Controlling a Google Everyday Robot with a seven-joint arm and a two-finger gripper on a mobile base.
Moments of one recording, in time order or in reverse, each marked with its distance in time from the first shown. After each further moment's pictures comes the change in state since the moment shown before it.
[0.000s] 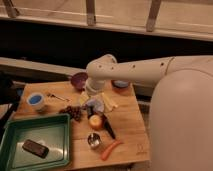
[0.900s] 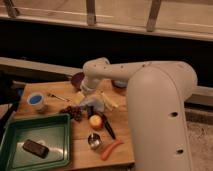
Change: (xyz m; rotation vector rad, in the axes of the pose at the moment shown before) arm -0.030 -0.022 0.058 -0.091 -0.001 -0.017
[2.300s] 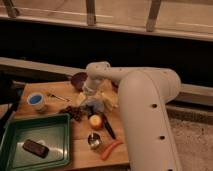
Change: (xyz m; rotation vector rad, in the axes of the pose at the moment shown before) arm 0.000 -0.030 0.046 -0.063 0.060 0.043
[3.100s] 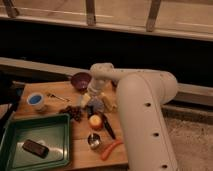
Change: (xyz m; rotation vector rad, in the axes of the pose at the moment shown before) arm 0.022 -0.019 0.017 -0.011 0.050 0.049
